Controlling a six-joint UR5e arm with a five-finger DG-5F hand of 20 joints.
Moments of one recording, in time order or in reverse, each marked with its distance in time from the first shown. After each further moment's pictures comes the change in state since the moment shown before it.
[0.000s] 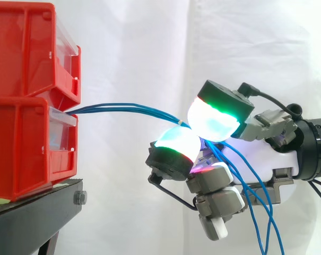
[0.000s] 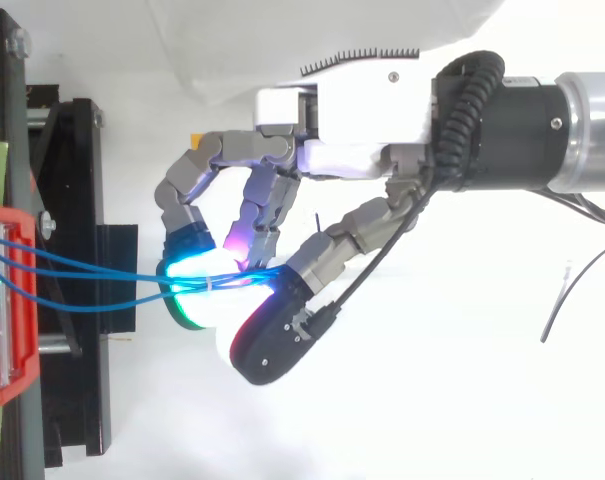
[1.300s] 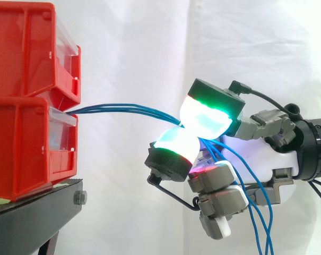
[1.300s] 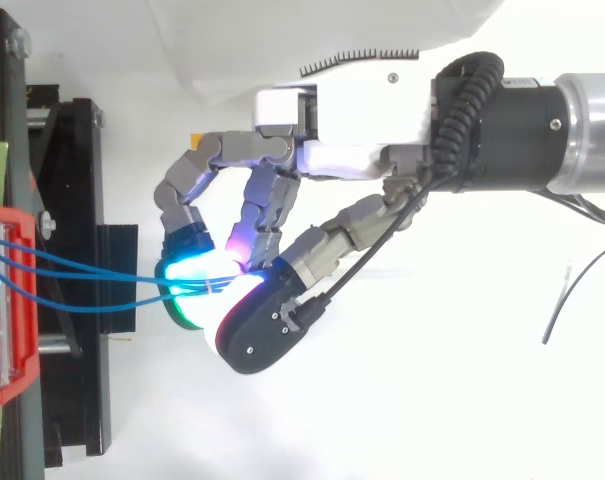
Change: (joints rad) arm 0.002 0.000 0.000 0.000 0.003 0.000
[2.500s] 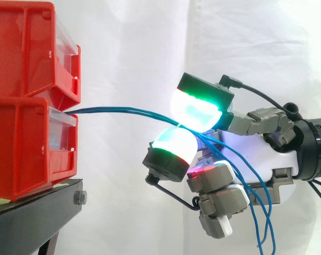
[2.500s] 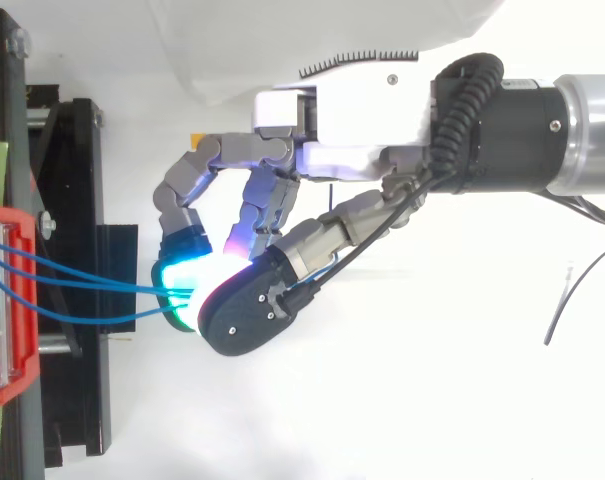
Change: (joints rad) arm 0.001 0.000 0.000 0.003 0.000 0.000
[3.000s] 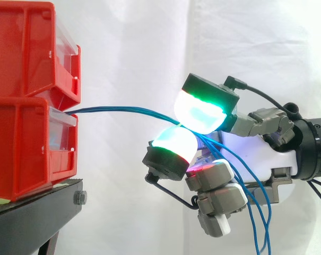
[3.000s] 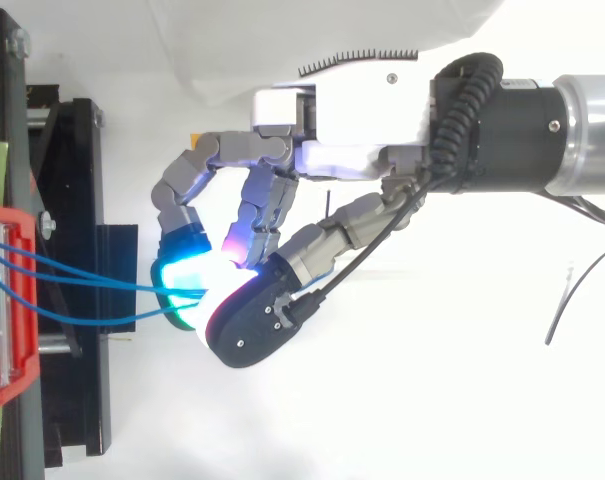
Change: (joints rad) arm 0.001 -0.001 0.000 0.006 0.006 0.000
